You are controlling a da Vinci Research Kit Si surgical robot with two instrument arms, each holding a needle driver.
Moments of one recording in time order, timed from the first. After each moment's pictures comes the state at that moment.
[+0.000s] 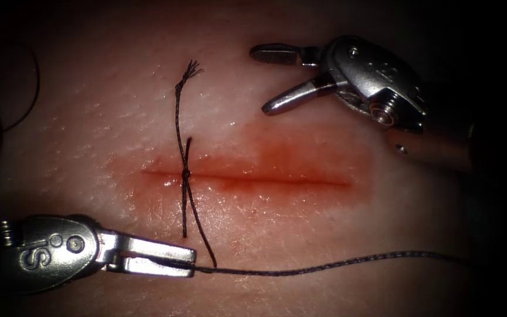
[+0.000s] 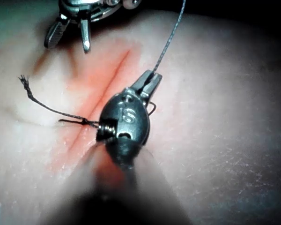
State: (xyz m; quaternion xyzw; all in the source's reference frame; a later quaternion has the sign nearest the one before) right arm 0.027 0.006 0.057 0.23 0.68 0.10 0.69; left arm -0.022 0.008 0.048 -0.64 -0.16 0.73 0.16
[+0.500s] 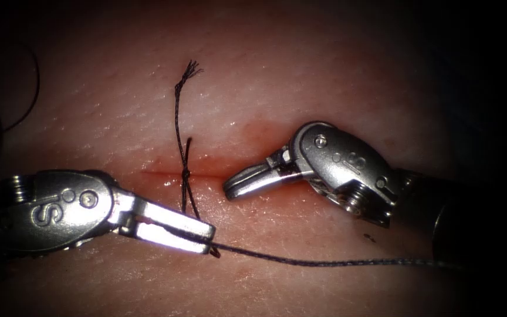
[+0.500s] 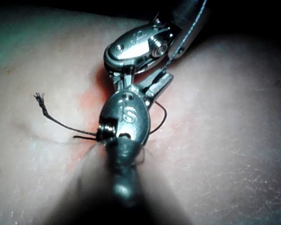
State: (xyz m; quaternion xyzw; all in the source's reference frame) right arm 0.031 0.000 0.057 0.27 0.69 0.05 0.67; left arm -0.023 0.012 0.048 -0.69 -0.20 0.70 0.07
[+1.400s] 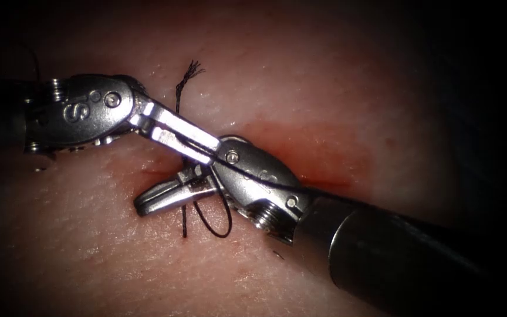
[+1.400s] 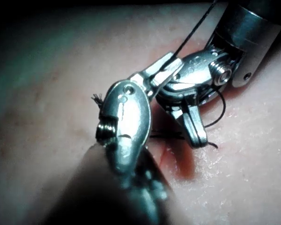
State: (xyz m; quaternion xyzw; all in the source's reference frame) right arm 0.039 -0.002 0.057 0.29 0.74 0.03 0.61; left arm -0.022 0.020 0.056 -0.73 -0.15 0.66 -0.05
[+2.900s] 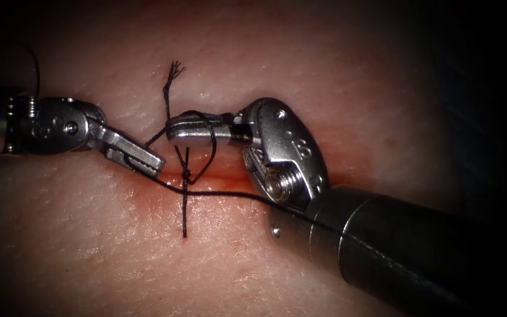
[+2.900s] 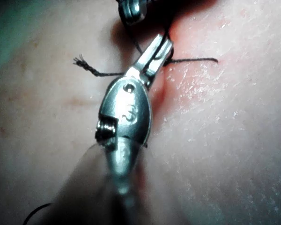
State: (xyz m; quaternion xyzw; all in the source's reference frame) right arm 0.035 0.001 0.058 0.23 0.79 0.25 0.50; left arm -0.019 0.016 0.060 -0.74 -0.09 0.66 -0.08
